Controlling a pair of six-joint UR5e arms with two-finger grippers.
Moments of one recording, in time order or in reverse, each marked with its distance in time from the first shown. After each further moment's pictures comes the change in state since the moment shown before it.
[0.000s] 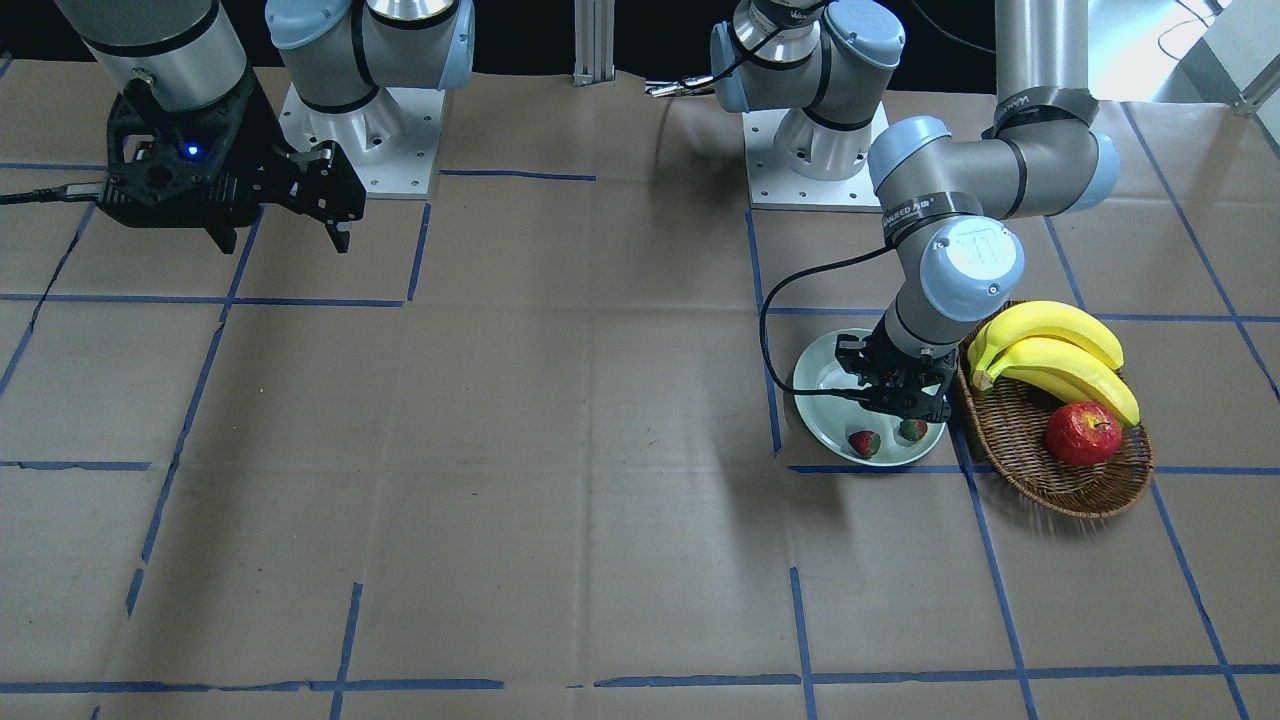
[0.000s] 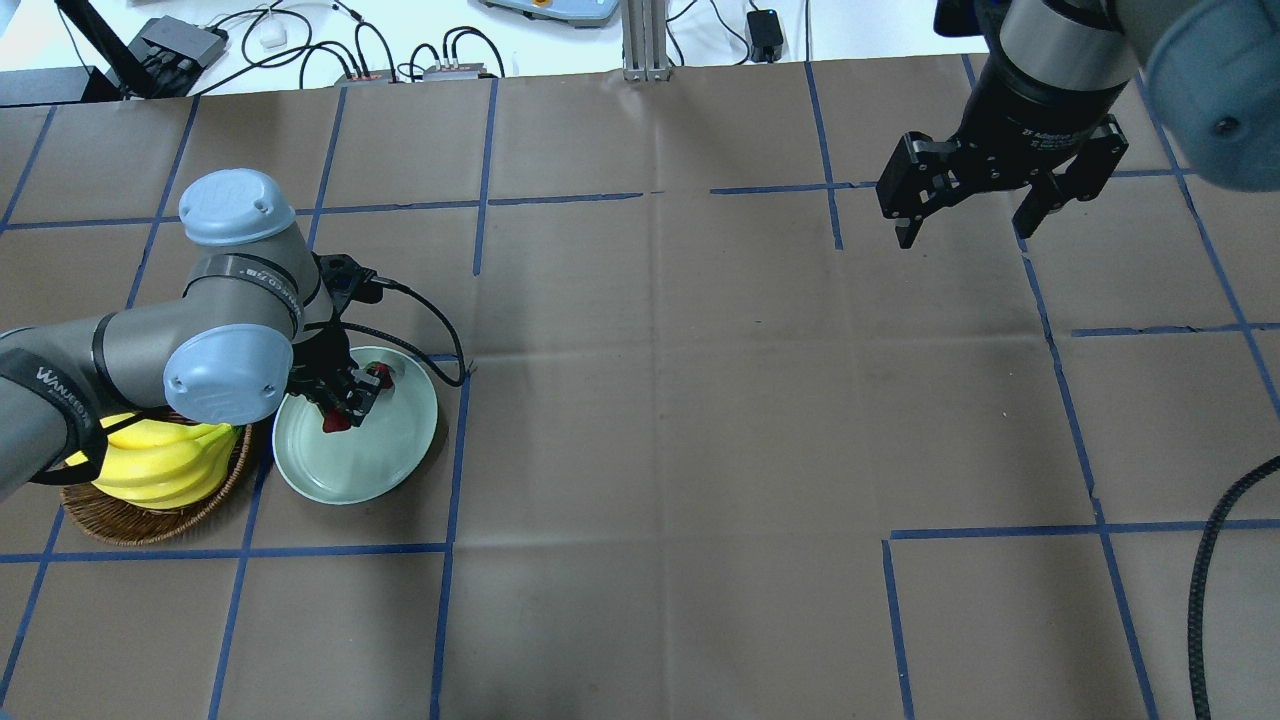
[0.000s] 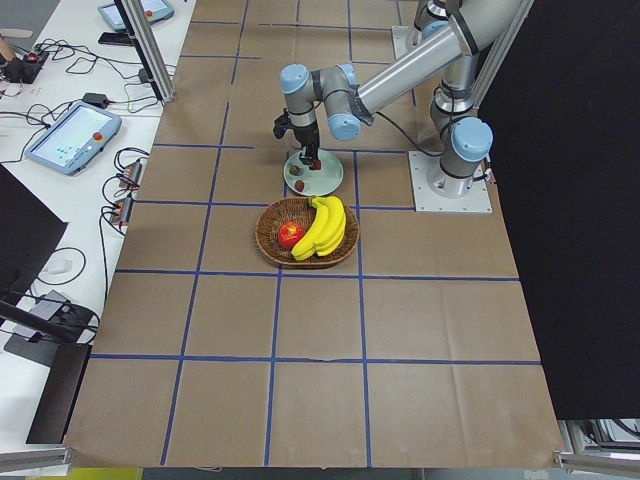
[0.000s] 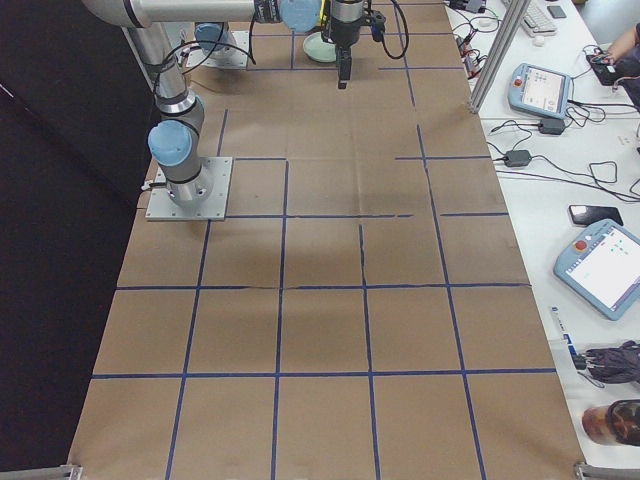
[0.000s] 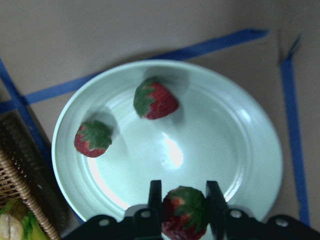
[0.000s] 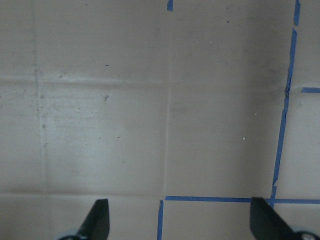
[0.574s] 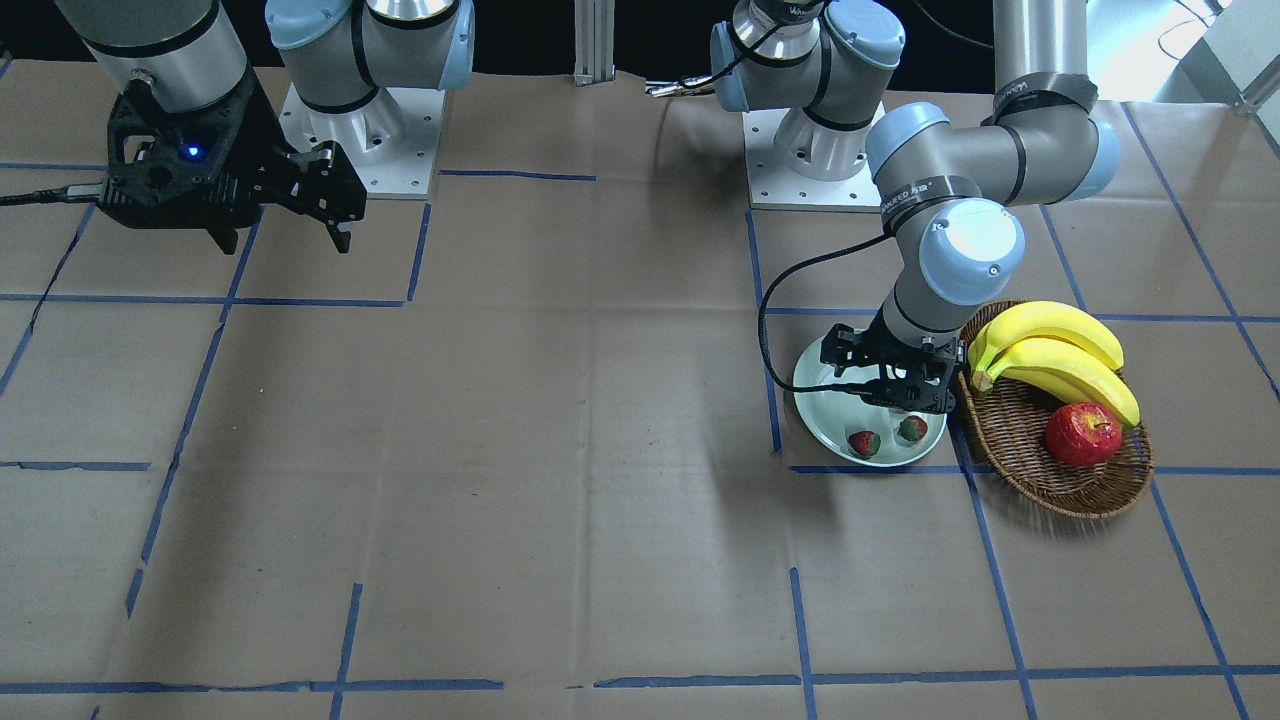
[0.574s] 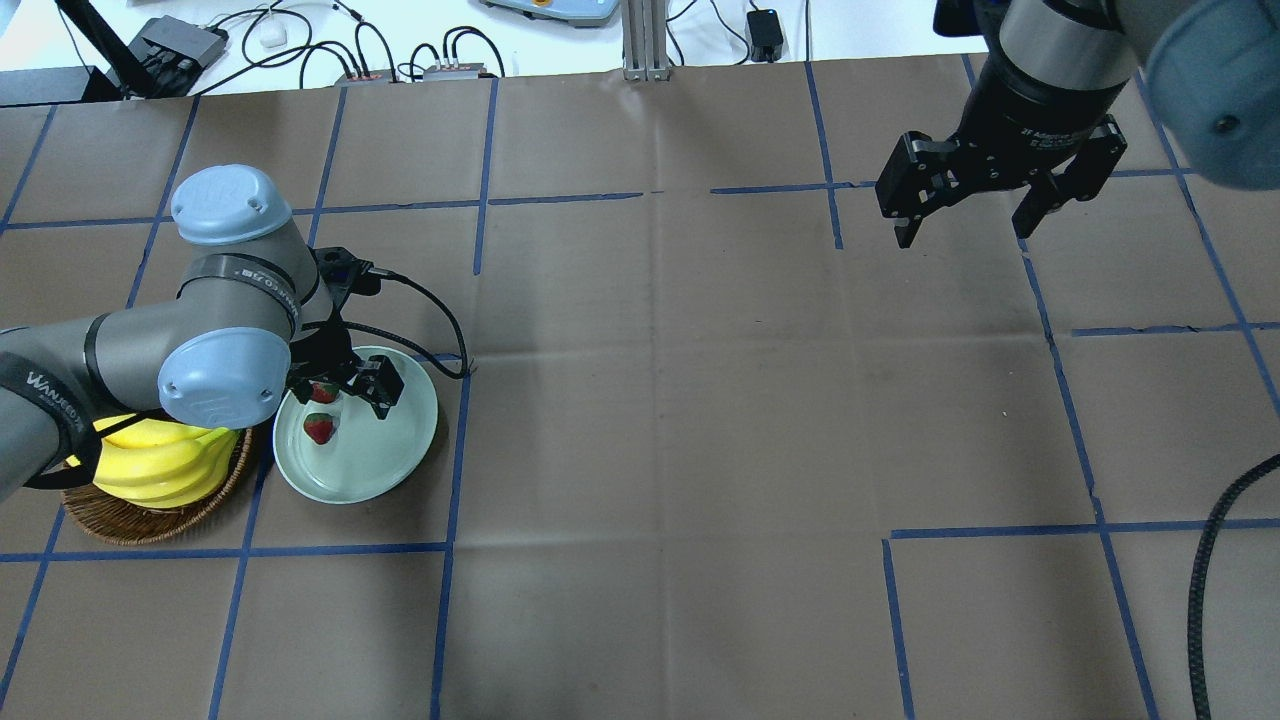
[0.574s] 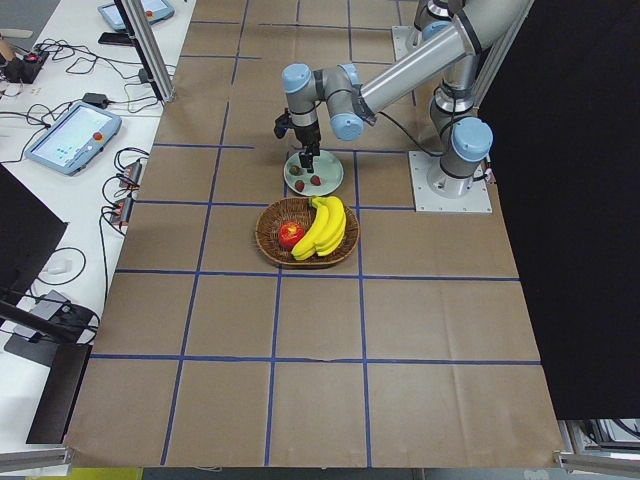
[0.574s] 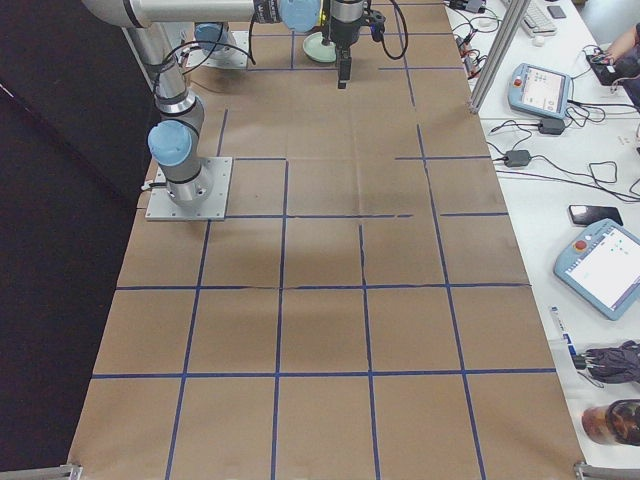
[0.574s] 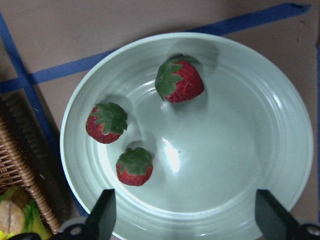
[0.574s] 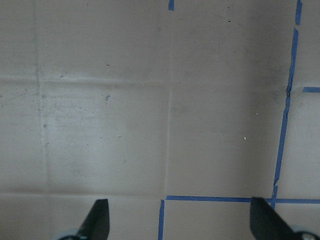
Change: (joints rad) left arm -0.023 0.039 0.002 -0.008 -0.039 -0.093; right arm 0.000 0.000 0.000 0.001 0.003 0.000
